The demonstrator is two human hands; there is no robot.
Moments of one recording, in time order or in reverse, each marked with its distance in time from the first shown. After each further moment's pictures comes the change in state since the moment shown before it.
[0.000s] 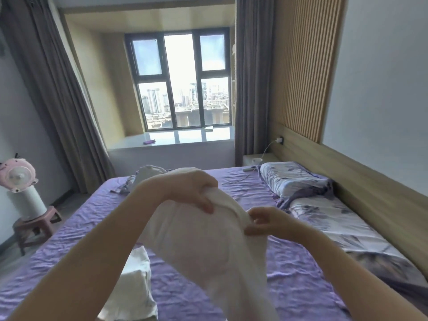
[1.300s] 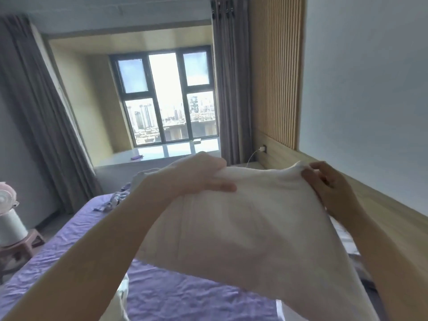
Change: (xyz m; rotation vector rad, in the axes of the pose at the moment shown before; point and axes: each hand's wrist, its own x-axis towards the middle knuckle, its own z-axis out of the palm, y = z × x) left_hand 0.067 0.134 -0.035 0.116 0.197 0.017; right_hand -0.129 0.003 -0.156 -0.111 0.867 -0.189
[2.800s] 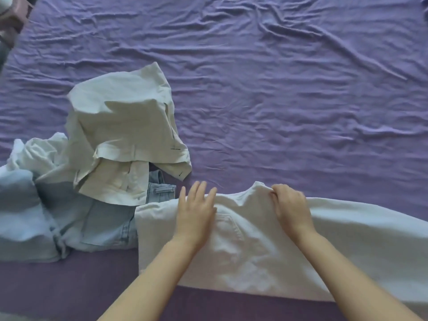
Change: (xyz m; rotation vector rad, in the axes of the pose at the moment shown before) left_hand -0.320 -0.172 0.590 -0.071 -0.390 -0.615; right_hand -0.335 0.295 0.478 -0.627 -0.813 0.313
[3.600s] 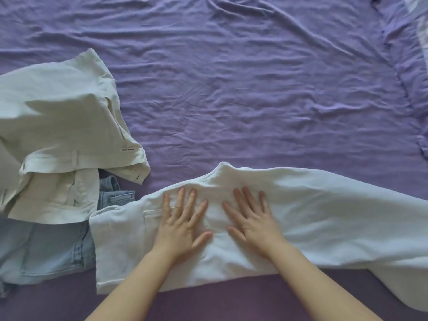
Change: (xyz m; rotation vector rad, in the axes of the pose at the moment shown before) left_hand -0.008 0.014 0.067 0.001 -0.190 0.319; right_hand -0.051 0.029 0.039 -0.418 -0.337 -0.244
